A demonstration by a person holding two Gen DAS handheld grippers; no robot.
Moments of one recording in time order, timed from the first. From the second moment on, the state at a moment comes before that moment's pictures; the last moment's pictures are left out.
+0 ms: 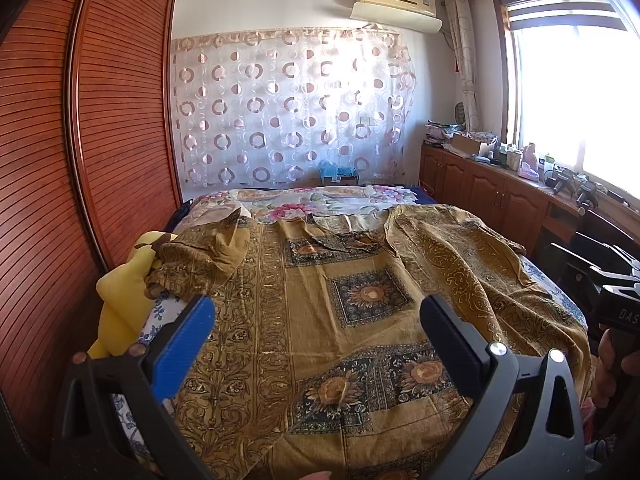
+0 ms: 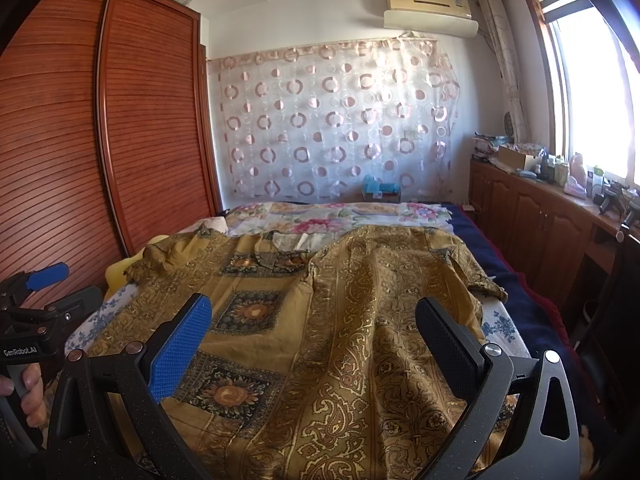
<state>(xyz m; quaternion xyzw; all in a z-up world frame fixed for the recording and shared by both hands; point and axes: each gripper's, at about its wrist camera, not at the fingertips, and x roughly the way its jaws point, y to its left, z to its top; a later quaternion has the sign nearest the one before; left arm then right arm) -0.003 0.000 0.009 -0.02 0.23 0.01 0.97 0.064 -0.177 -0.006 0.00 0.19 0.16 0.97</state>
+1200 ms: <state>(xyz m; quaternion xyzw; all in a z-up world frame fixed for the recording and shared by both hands) -0.007 -0.004 0.023 -0.01 0.22 0.01 0.98 0.063 -0.176 -0.005 0.00 0.19 0.16 0.97</state>
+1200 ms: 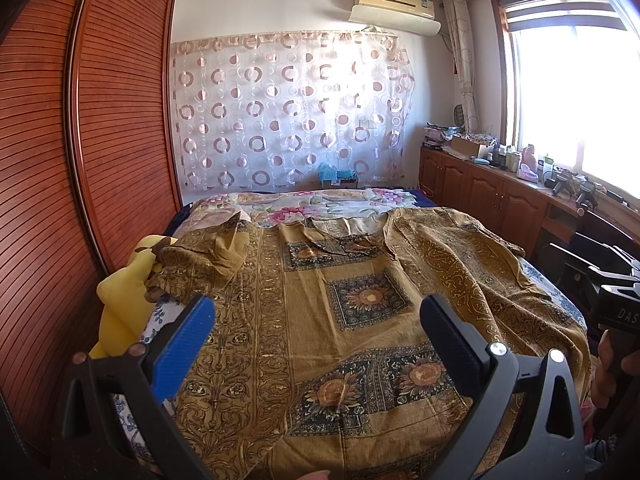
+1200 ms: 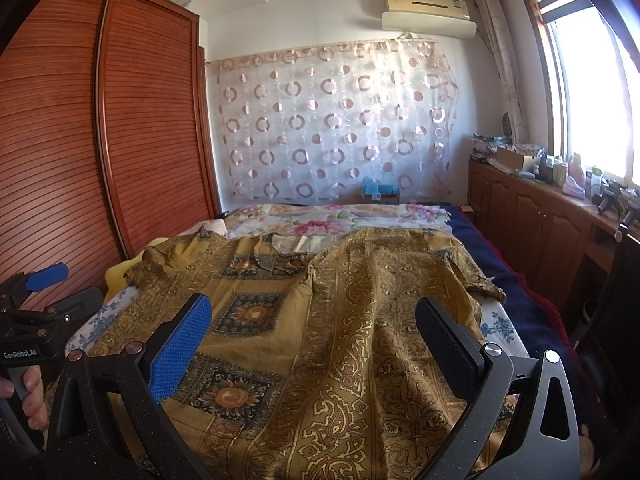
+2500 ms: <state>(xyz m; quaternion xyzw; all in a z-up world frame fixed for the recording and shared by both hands) 0.085 0.106 -0.039 -0.04 0.32 0.03 0.95 0.141 -0.119 -0.063 -0.05 0.30 0.24 0.92</state>
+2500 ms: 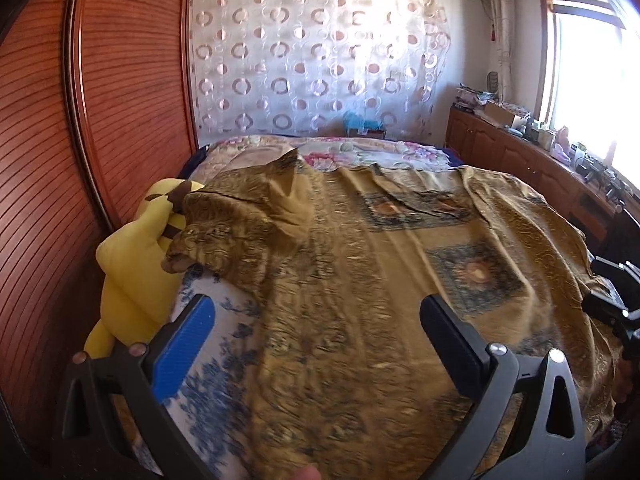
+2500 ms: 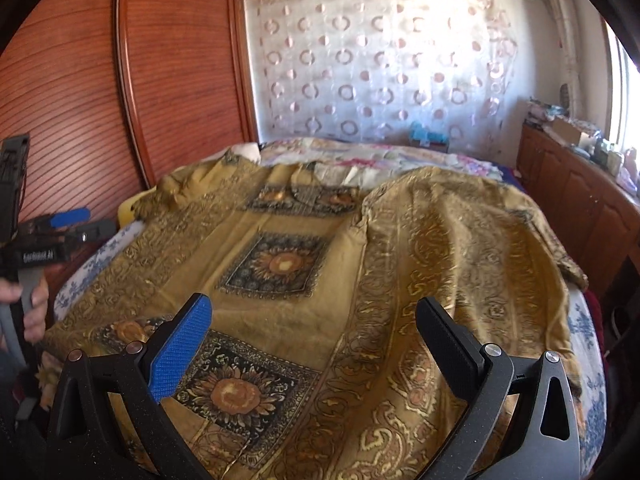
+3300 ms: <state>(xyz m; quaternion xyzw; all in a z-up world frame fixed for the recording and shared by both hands) 0.177 0.240 -0.093 -0.23 0.42 -0.02 0.88 0.174 -0.106 -0.098 -0.10 0.35 0.24 0.90</state>
